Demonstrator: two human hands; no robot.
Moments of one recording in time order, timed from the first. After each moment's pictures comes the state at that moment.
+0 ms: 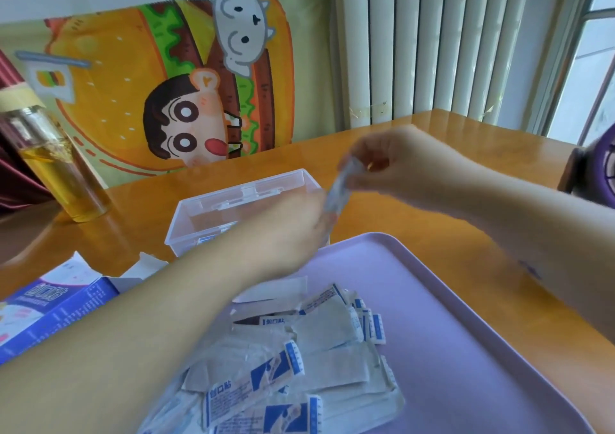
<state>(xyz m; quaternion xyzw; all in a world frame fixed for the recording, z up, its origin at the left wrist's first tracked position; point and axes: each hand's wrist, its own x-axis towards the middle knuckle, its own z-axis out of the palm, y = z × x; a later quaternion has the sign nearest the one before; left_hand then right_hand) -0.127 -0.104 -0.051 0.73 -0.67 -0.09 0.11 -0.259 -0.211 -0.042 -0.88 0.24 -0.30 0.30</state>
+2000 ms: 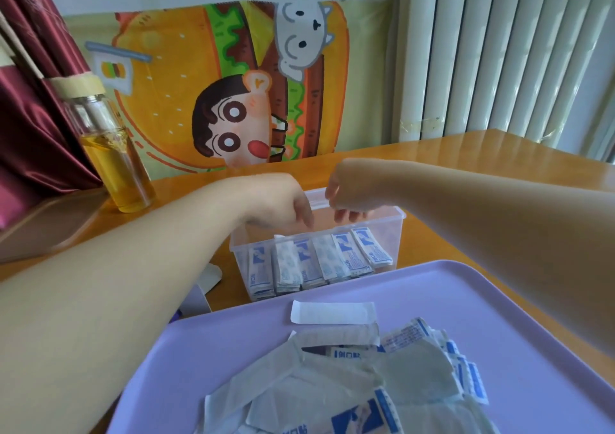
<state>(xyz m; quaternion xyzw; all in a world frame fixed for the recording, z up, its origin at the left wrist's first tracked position) -0.003 -0.126 -0.033 0.78 -0.62 -0.06 -0.04 -0.114 -0.212 -0.030 -0.93 0.32 -0.01 0.18</state>
